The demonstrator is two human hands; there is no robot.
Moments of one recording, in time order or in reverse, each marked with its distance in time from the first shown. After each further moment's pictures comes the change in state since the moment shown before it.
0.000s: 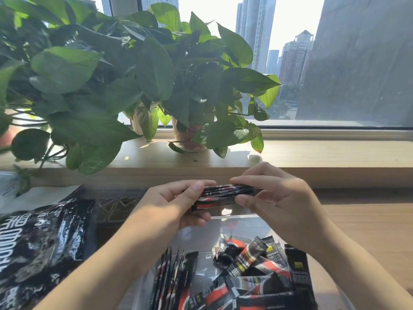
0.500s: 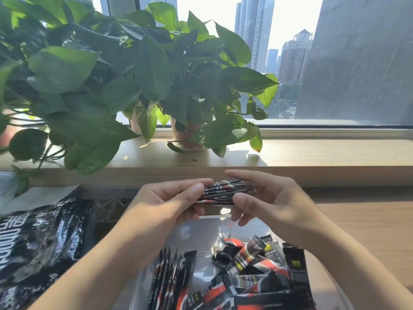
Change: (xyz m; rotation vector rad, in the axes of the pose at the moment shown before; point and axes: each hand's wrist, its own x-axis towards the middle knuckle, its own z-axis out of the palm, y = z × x) left_hand -0.001 0.003 -0.002 0.004 0.009 0.035; right_hand -0.001 -0.013 -0.002 0.317 -0.157 0.344
